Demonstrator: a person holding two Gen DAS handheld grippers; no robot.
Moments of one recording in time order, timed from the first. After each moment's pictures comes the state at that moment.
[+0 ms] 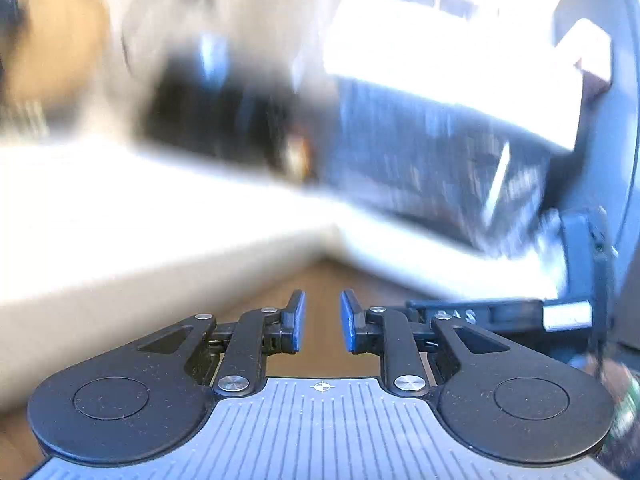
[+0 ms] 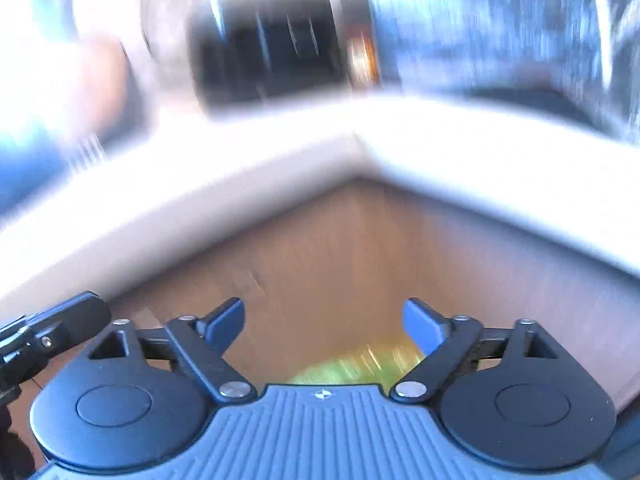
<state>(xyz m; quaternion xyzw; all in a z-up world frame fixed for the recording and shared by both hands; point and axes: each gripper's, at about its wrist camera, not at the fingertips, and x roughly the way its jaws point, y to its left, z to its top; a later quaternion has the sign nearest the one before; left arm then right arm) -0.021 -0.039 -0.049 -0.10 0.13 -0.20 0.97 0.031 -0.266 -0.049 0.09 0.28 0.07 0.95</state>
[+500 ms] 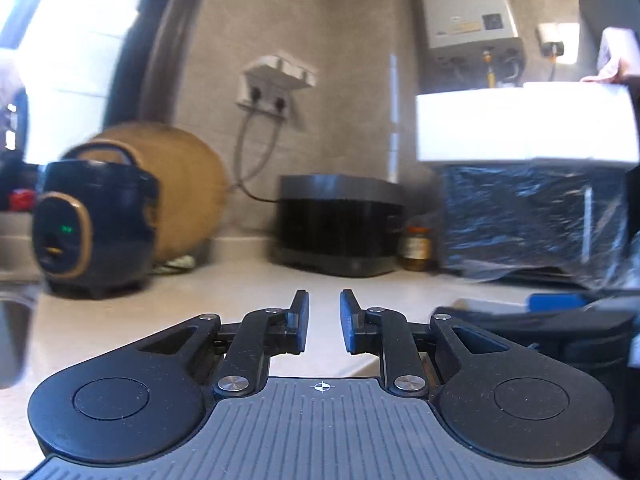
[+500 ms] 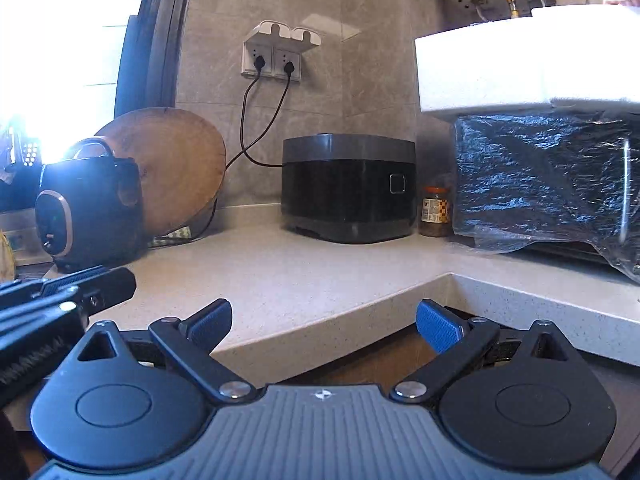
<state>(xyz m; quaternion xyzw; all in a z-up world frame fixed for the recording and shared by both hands) -0.087 0.012 -0.002 -0.01 0.05 -0.02 1.00 -0.042 -0.143 0.005 0.02 0.13 0.08 0.99</state>
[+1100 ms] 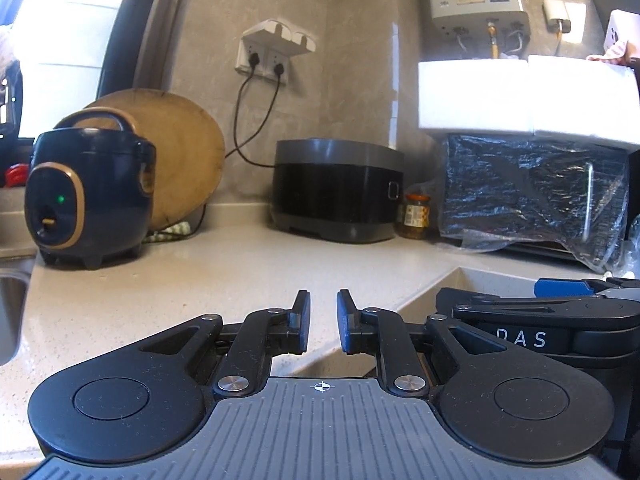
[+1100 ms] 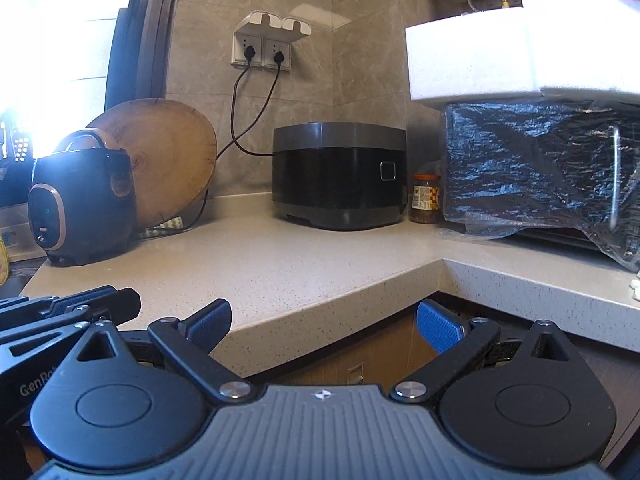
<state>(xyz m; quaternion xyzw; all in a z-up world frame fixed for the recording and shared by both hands) -0.082 0.021 -0.005 -0.01 0.11 -0.04 0.99 -0.044 -0.142 -0.010 0.02 0.15 0.07 0.99</state>
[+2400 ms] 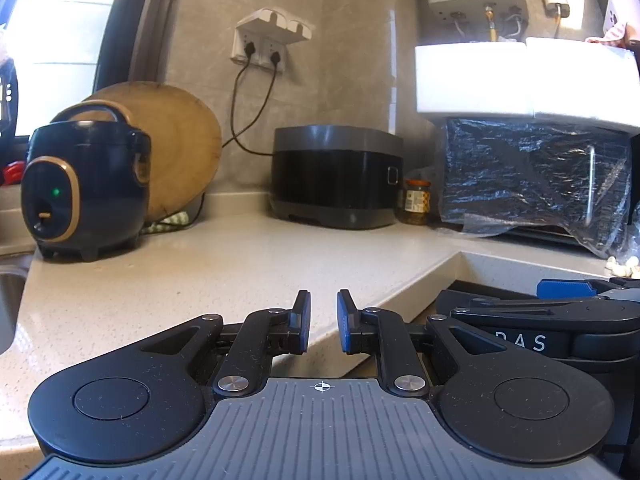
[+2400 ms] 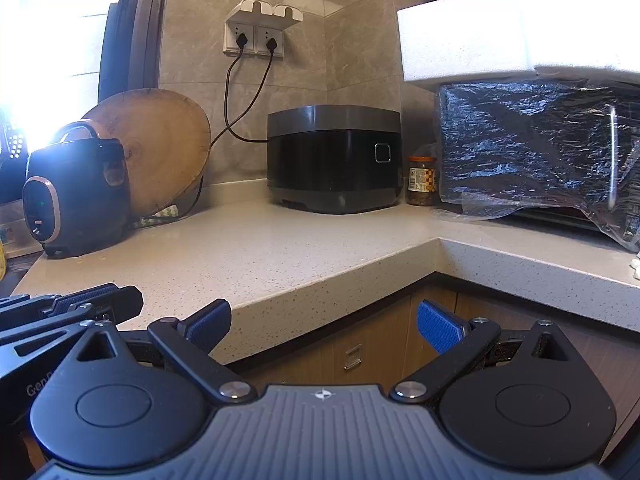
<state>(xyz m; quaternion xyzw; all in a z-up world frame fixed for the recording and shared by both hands) -0.076 0.015 -0.012 0.00 0.12 -0.04 0.99 -0.042 -0.142 -0.022 0.03 0.17 0.06 0.98</state>
